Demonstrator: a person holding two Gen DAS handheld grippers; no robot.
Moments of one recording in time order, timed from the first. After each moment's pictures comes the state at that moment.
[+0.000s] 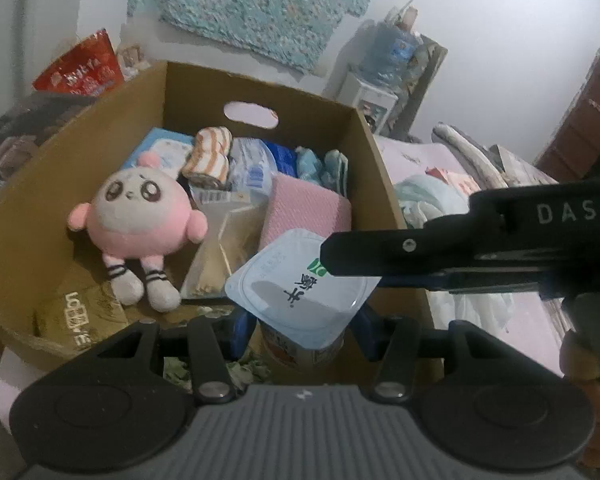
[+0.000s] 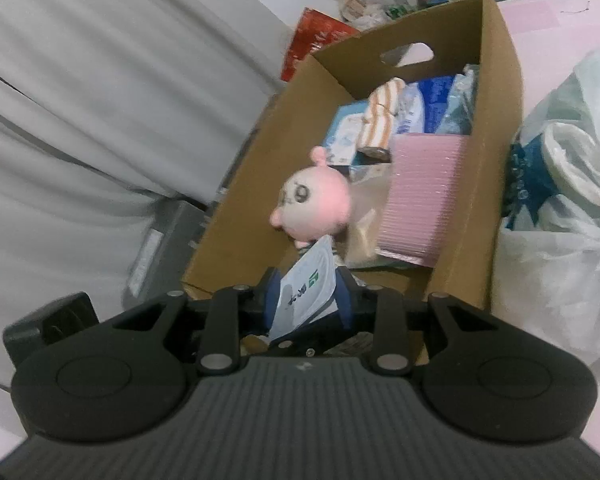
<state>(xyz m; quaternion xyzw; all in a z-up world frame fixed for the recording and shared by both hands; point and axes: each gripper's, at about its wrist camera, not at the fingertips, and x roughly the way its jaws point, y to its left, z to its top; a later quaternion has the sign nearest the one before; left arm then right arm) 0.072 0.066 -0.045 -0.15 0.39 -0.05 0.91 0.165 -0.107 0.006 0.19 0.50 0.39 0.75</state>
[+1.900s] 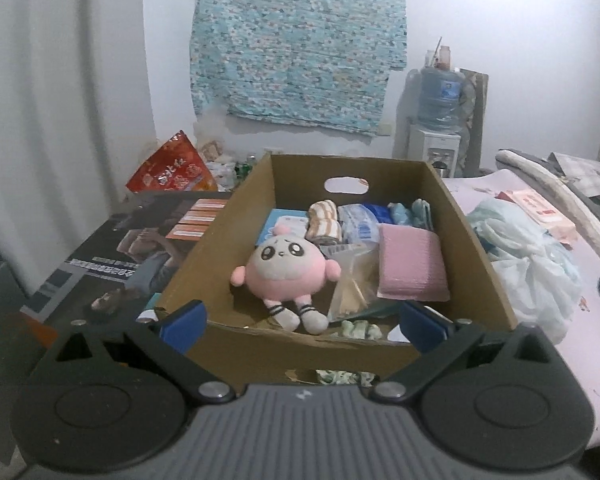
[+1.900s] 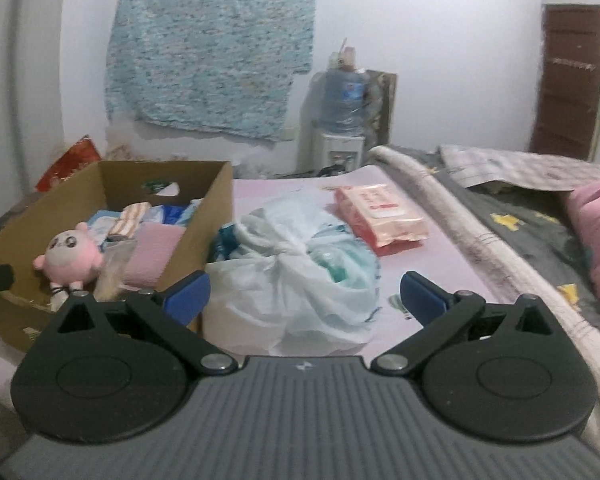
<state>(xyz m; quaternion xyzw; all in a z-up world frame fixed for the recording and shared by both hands) -0.024 0.091 0.001 0.00 0.29 0.09 0.95 -0.022 -0.145 0.033 -0.04 0.25 -0.02 0.97</state>
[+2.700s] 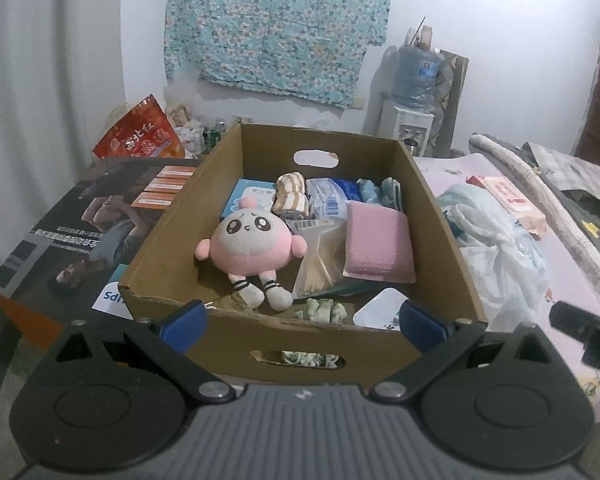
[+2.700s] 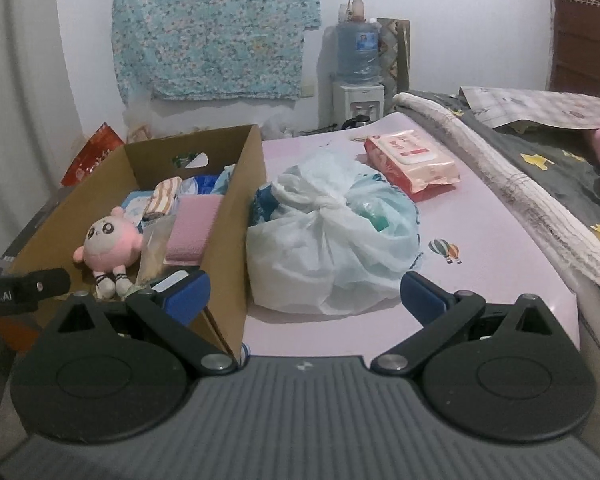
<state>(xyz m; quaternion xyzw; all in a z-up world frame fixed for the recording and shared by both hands) -0.016 0.093 0.002 -0.04 0.34 0.04 0.94 -0.026 -0.136 0.032 0.04 0.32 0.02 0.95</state>
